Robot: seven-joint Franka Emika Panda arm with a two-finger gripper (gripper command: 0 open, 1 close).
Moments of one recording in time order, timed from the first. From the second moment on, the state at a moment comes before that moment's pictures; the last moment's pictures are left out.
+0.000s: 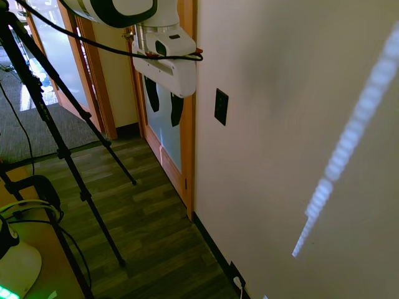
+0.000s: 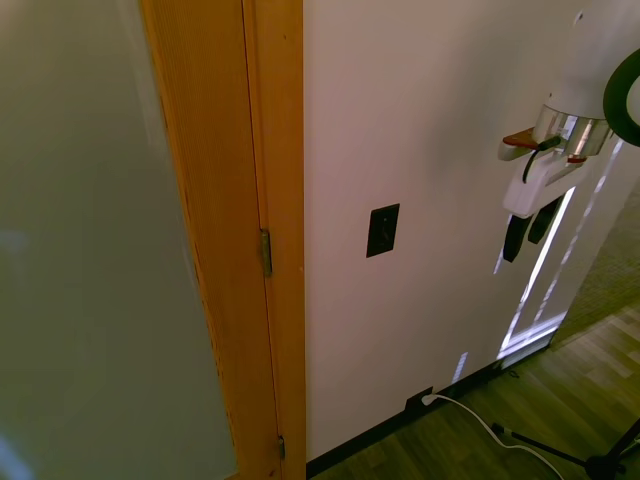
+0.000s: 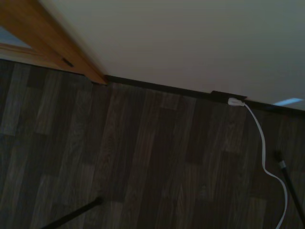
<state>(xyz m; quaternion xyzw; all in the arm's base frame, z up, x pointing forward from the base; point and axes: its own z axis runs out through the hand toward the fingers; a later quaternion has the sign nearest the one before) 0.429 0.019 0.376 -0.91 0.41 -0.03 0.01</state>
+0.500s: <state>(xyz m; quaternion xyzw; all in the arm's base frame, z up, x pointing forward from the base) 0.468 0.033 0.342 -0.90 0.43 -0.07 0.04</state>
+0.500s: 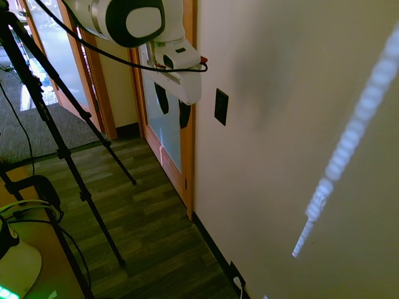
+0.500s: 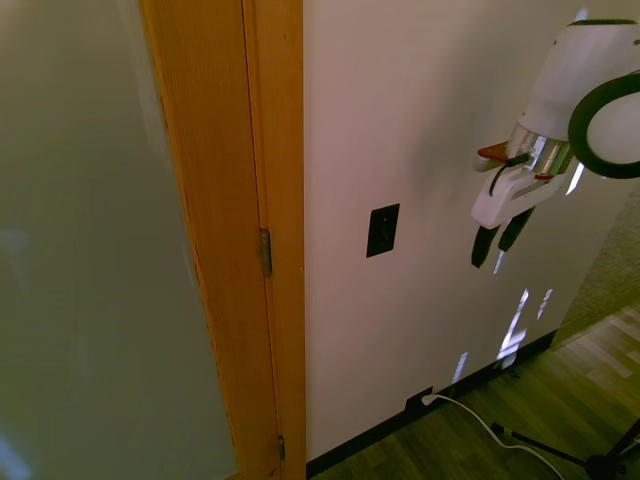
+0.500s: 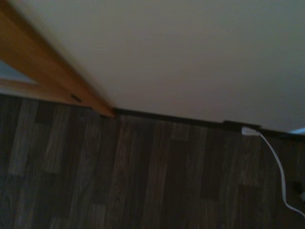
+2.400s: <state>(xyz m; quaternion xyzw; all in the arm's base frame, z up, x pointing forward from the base) 0.606 0.082 0.273 -0.82 0.51 -0.24 0.05</state>
